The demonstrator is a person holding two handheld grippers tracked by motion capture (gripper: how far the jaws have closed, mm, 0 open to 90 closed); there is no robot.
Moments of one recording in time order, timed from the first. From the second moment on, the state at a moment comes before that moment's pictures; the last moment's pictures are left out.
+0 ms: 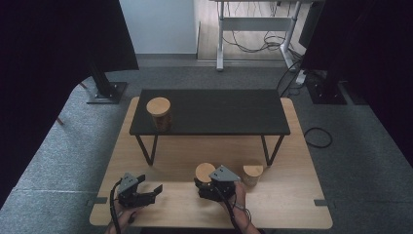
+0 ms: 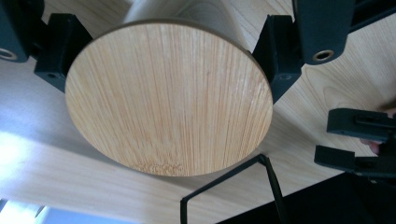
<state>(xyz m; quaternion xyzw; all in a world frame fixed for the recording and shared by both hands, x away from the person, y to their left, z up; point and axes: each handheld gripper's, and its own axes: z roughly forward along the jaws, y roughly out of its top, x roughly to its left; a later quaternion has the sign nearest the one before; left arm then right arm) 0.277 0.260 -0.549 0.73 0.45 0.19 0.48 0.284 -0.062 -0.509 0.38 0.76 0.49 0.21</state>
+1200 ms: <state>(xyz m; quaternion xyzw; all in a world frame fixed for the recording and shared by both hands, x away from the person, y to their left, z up) 0.277 0.259 -0.549 0.73 0.45 0.19 0.47 0.256 -0.077 -0.471 0.33 0.74 0.53 0.24</state>
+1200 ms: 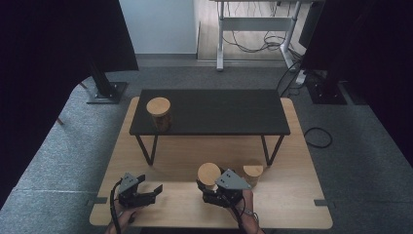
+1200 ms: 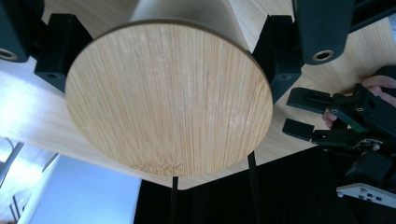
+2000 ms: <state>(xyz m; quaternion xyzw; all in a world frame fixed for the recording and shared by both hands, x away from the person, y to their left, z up) 0.277 0.259 -0.549 0.73 0.45 0.19 0.47 0.248 -0.082 -0.446 0.30 0.73 0.56 0.25</state>
